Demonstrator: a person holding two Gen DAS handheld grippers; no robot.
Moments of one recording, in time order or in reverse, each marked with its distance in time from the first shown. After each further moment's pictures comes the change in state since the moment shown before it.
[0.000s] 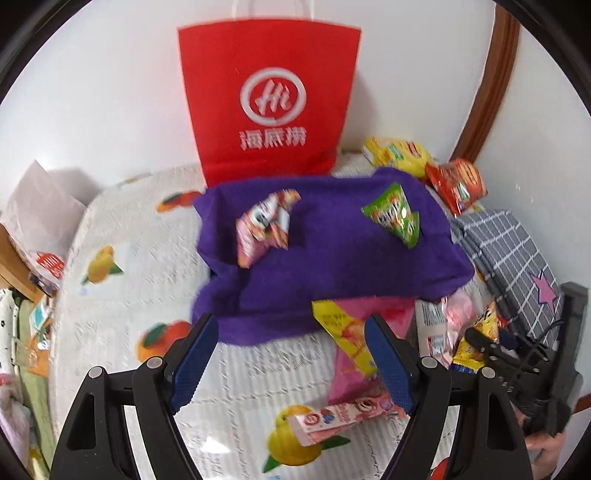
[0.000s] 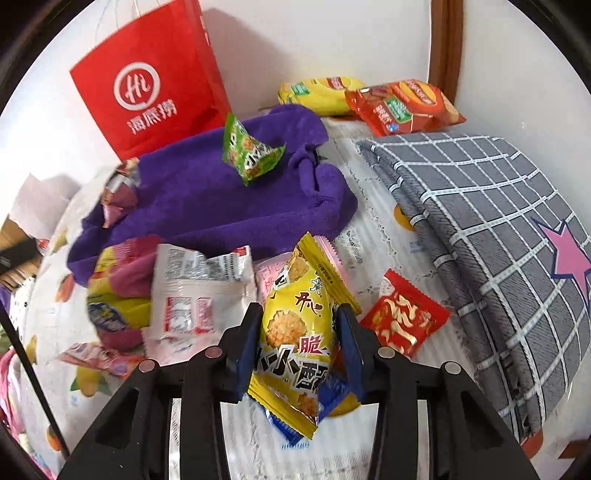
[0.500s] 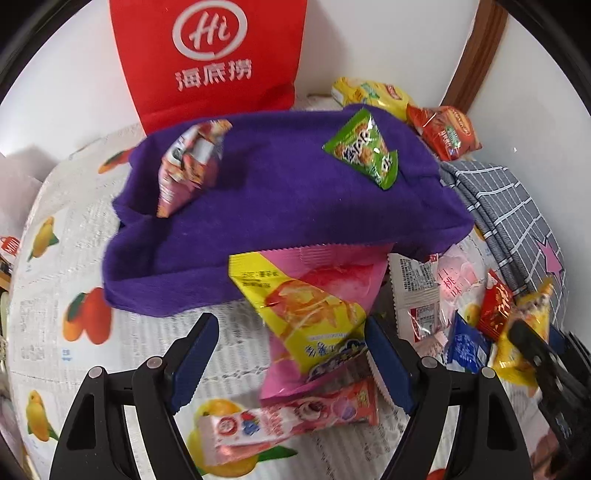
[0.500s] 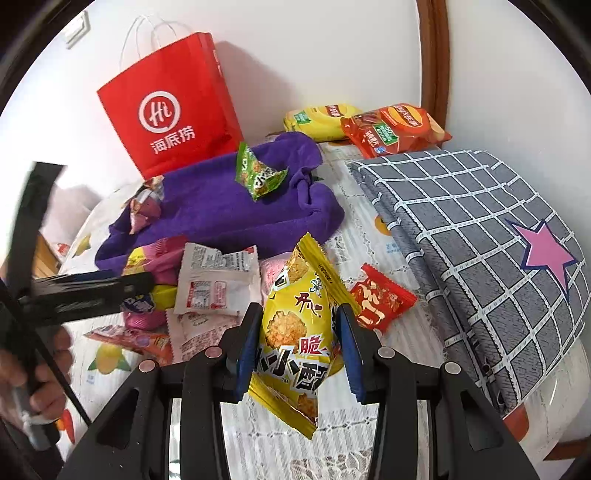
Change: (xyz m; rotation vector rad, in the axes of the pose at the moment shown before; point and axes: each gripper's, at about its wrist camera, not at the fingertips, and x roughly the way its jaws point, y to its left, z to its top) left arm 0.065 -0.051 -0.025 0.022 0.130 -0.046; right arm -0.042 -0.013 -0.019 -0.006 -0.081 0.045
